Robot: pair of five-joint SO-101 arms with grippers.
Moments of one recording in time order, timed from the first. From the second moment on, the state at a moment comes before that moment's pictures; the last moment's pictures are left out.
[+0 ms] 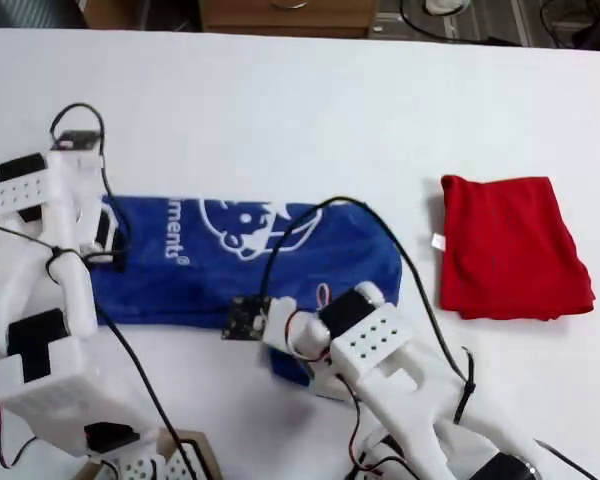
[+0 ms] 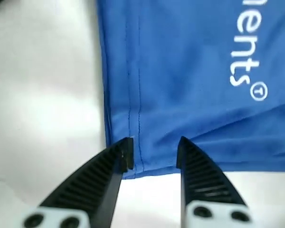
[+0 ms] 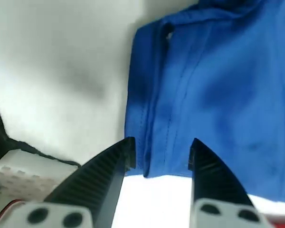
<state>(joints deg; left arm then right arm) -27.8 10.2 8.2 83.0 -14.4 -41.4 -32.4 57.2 77.6 43.2</state>
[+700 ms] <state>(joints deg) -27.6 10.2 8.2 81.4 -10.3 -41.8 -26.3 67.6 60.6 43.0</state>
